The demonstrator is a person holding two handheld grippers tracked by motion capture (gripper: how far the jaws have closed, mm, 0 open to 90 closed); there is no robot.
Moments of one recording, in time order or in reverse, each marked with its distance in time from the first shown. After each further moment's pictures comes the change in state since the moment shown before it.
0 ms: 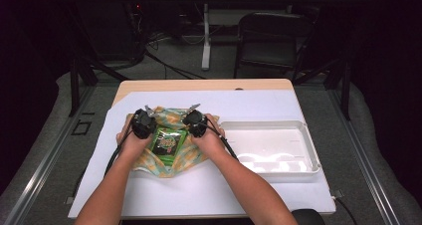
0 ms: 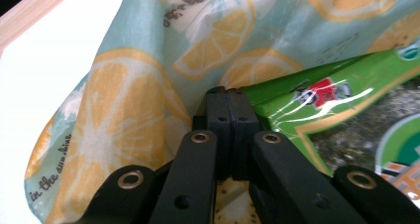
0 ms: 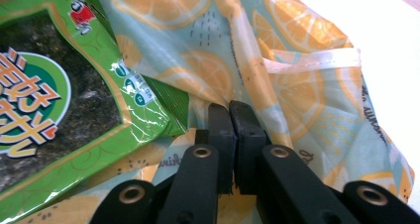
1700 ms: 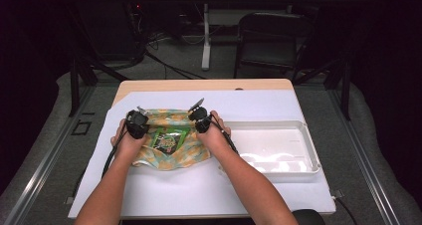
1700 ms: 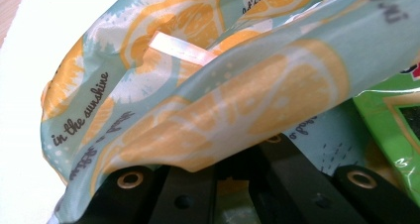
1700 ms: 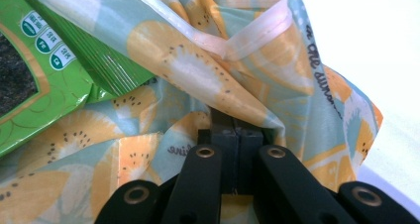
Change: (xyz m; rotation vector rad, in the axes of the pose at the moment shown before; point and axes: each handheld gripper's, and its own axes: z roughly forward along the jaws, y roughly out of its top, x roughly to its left) left arm 0.017 -0.014 0.006 0.062 0.052 -0.102; right arm -0.022 0.002 0.005 0.204 -0.045 0.074
